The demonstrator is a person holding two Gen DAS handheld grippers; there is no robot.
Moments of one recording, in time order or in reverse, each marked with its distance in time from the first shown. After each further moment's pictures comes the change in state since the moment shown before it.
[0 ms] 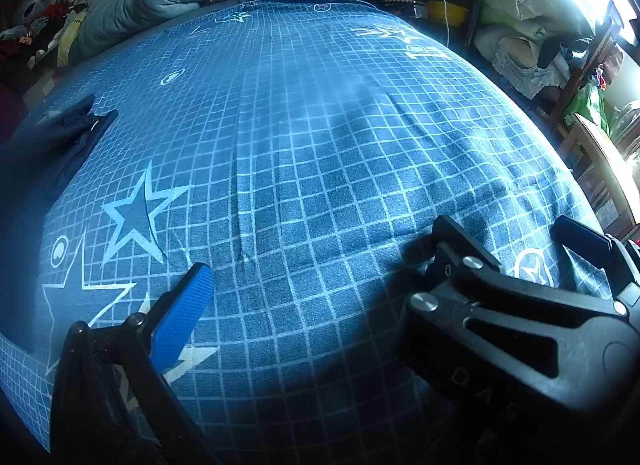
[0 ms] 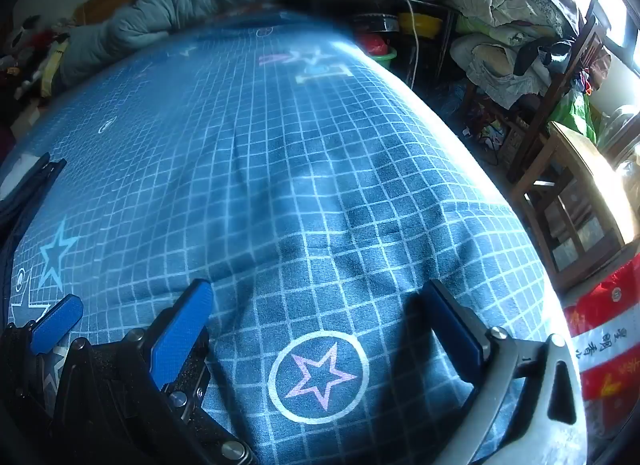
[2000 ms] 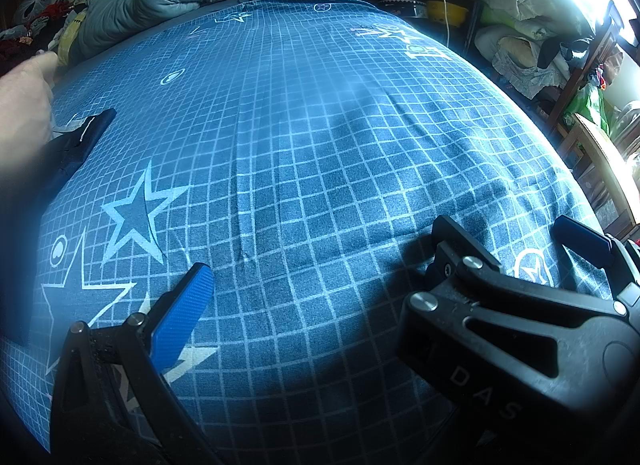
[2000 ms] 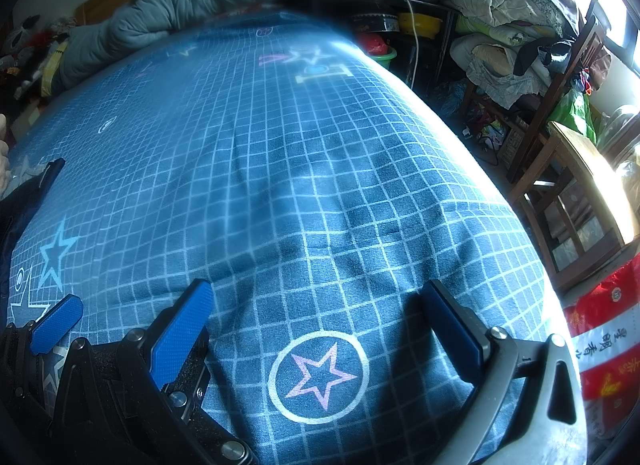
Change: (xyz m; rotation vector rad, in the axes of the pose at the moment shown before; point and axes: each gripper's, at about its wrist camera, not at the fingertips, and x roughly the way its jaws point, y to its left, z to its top) left arm 0.000 0.000 0.000 -0.001 -0.001 0.001; right arm 0.000 0.000 0.000 0.000 0.000 0.000
